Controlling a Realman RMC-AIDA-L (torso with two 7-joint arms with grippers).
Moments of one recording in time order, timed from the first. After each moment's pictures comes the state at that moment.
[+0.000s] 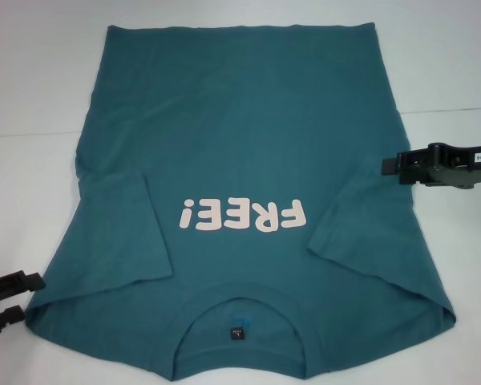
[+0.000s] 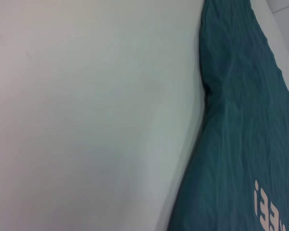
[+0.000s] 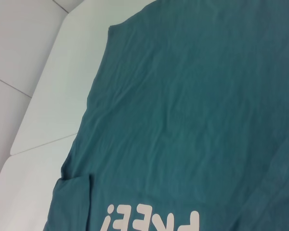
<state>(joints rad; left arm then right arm) -0.38 -2.05 0.44 0.72 2.25 1.36 -2.47 0.69 1.90 -0.60 -0.64 -2.25 -1.34 2.42</state>
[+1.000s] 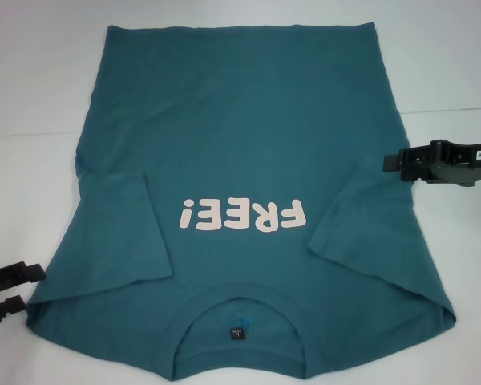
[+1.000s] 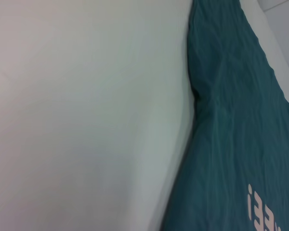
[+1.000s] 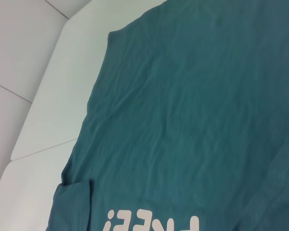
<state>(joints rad) -0.41 -2.04 0.43 0.71 2.25 1.35 -2.46 0.68 1.90 -0.60 -0.64 -2.24 -1.34 2.42</state>
